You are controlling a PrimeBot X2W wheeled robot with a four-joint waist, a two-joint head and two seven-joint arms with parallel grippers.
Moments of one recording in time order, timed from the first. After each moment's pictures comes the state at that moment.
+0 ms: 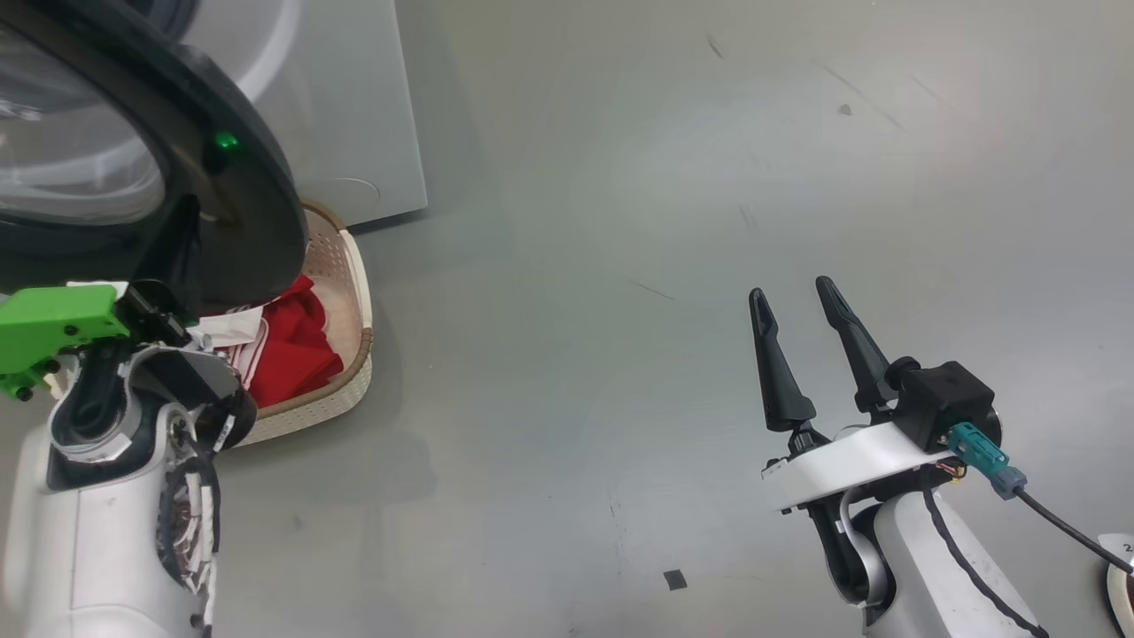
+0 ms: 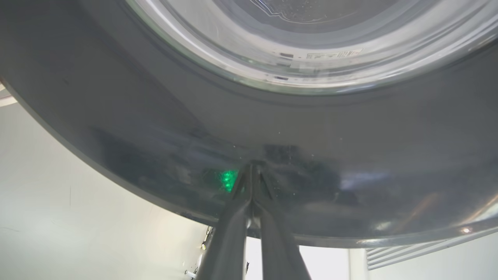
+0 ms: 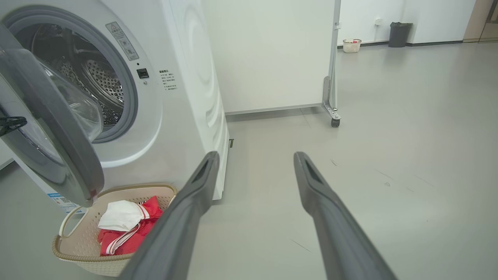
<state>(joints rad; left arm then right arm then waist) -0.52 0.03 0.12 0.33 -1.83 0.12 0.18 -0.20 -0.05 0.32 0.16 0.37 0.06 -0.25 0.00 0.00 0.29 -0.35</state>
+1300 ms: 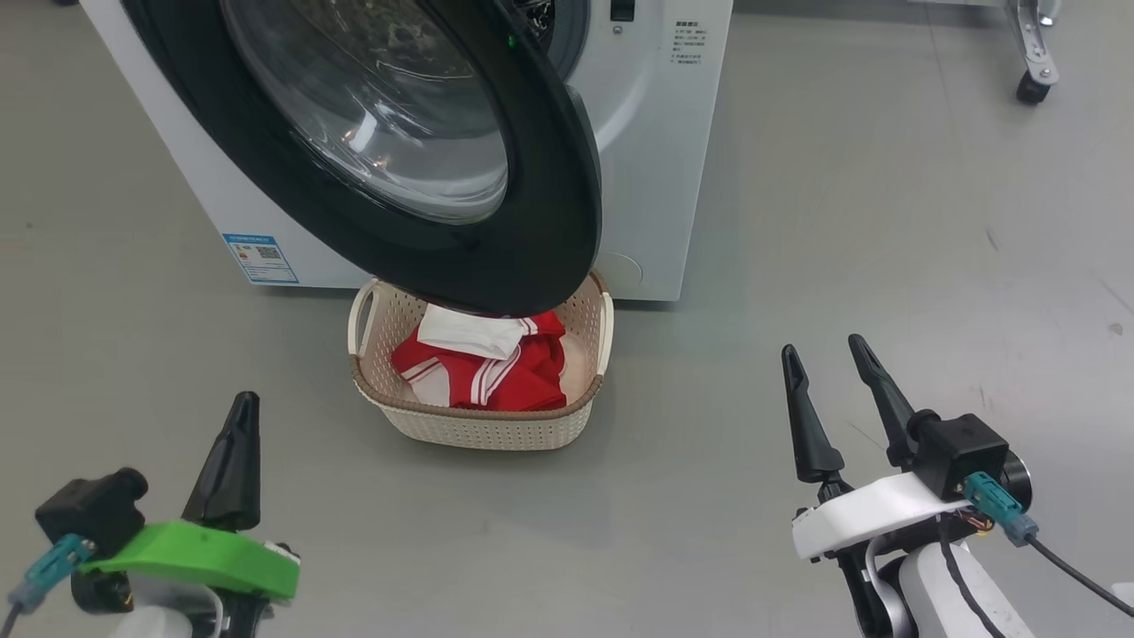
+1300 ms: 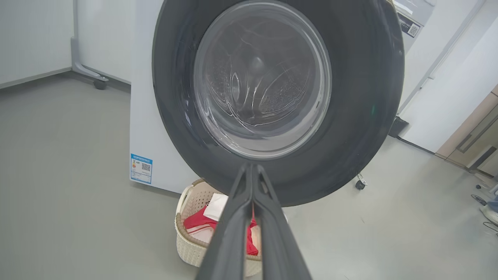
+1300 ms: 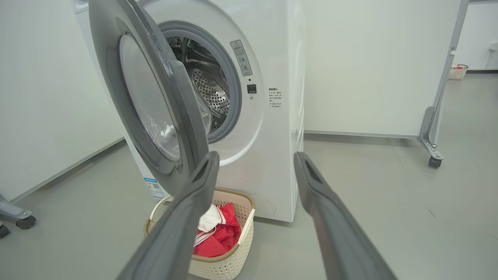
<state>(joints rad) -0.12 0.25 -0.29 0.22 -0.87 -0.11 -0.25 -0.09 -0.06 0.26 0.17 0.31 0.07 -0.25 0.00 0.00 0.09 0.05</state>
